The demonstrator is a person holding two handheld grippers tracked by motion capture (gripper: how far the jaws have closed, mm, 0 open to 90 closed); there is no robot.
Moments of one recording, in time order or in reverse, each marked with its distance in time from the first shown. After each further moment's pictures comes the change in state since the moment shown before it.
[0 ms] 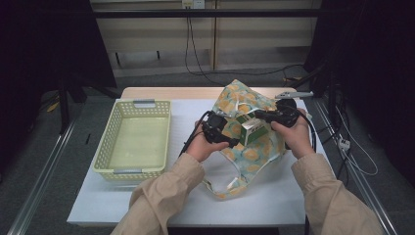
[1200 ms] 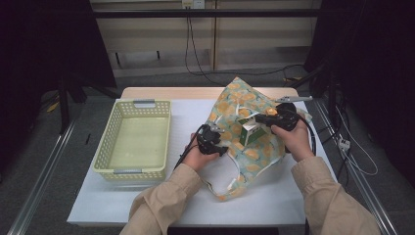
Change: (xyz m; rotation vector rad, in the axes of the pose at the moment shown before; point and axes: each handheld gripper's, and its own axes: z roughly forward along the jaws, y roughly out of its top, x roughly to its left) left arm 0.011 -0.043 0.031 0.023 0.050 0.034; right arm -0.006 -0.014 0.005 0.019 0.009 0.020
